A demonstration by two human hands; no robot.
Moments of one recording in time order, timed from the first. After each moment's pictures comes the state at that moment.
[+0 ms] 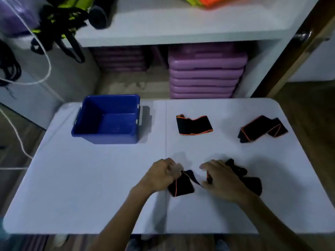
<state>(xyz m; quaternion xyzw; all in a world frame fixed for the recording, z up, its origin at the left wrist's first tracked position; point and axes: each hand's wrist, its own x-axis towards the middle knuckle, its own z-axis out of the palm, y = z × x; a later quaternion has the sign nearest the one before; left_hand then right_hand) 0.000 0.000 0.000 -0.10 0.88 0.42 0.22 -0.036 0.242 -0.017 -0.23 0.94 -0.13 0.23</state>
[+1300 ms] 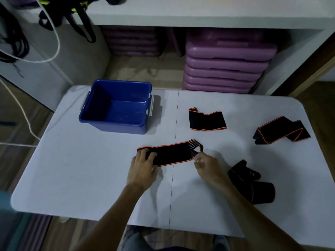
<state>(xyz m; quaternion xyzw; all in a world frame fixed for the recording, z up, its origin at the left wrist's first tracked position) 0.025 -0.066 -0.079 -0.11 0.98 0.17 0.05 -0.067 0.170 -0.071 -0.04 0.90 -0.35 0.25</state>
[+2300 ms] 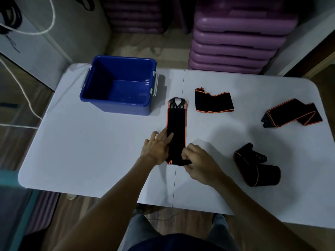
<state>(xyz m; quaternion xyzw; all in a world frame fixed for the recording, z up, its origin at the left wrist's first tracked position) -0.002 -0.051 -0.084 -0.04 0.96 0.12 0.25 -0.022 0.154 -0.070 -0.37 0.88 -0.25 0.18</state>
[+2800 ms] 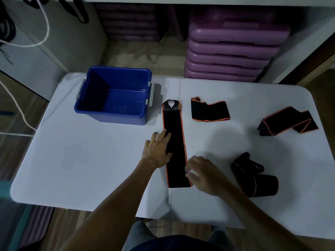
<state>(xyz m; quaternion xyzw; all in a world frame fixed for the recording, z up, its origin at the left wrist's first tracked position) -0.036 -0.048 -0.085 -0.06 0.96 0.14 0.22 -0.041 0.180 -0.075 -0.39 0.86 -0.24 0.23</state>
